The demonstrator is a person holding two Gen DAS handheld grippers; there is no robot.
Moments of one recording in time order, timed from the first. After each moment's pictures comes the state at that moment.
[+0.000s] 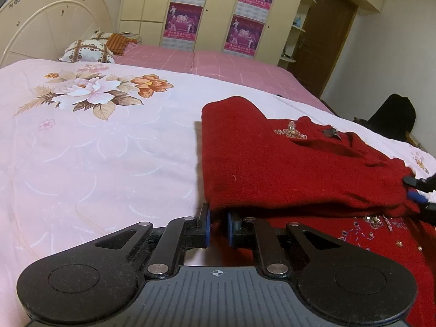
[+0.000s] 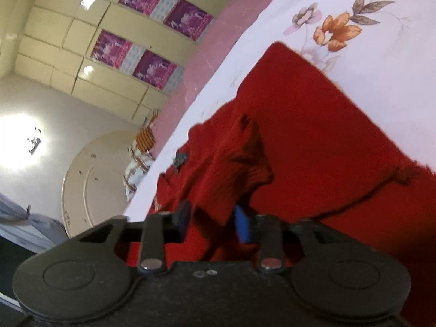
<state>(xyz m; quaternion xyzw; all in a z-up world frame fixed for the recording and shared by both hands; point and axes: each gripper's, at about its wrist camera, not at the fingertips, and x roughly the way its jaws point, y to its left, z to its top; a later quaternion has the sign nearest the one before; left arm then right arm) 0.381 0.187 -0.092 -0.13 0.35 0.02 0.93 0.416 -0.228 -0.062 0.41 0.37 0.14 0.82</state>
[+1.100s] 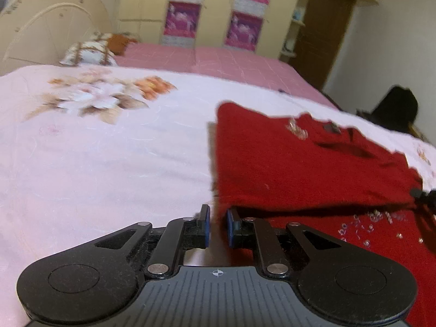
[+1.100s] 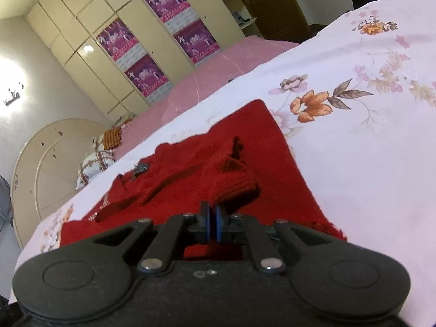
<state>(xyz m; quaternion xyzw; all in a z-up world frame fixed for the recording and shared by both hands) 0.367 0.193 -0.079 -0.12 0.35 0.02 0.93 0.398 -0.235 -0.054 0.24 0.35 0.09 0.90</state>
